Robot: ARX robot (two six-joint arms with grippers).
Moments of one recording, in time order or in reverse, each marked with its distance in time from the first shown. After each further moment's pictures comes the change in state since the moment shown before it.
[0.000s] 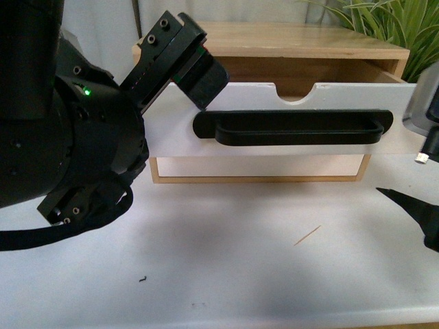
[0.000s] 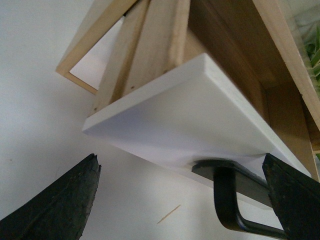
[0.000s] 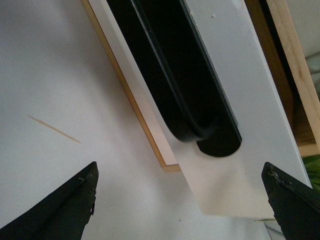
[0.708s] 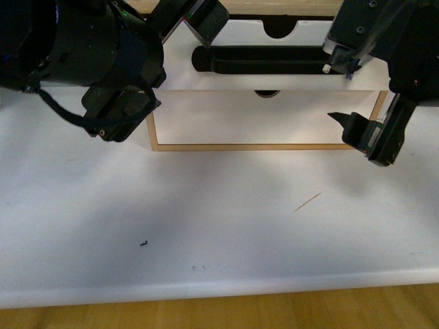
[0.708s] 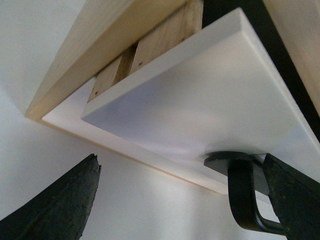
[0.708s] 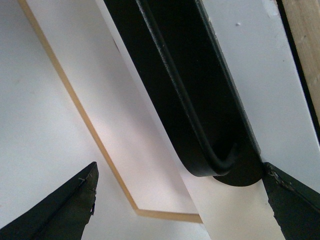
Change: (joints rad) left arm 0.130 0.239 0.276 -0.061 0.147 0.045; right arm 0.055 0.332 0.326 0.010 0.089 0.016
